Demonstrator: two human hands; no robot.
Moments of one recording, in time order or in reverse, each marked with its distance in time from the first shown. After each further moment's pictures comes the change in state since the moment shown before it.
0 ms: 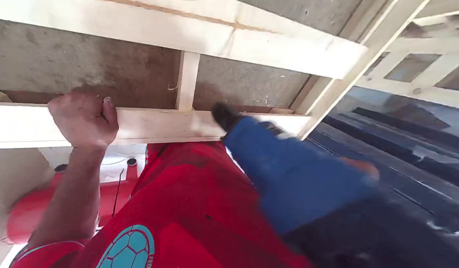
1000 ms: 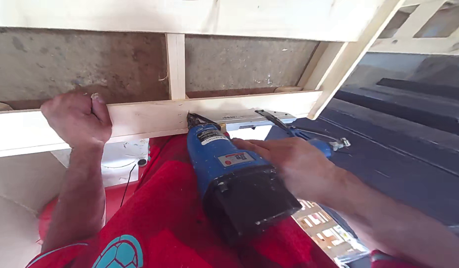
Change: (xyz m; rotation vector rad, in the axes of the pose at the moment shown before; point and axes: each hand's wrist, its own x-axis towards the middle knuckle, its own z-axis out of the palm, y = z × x) left_hand 0.004 0.004 -0.004 0.014 -0.035 -0.035; right_hand 0.083 -0.052 0.069 -0.598 -0.282 -0.248
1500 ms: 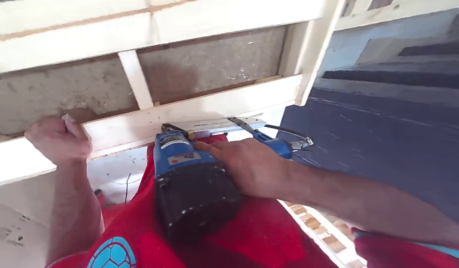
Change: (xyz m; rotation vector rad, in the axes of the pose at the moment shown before) left_hand -0.005 0.007 -0.002 0.067 -0.031 -0.083; right_hand -0.025 0.002 0.021 0.163 -0.140 0.132
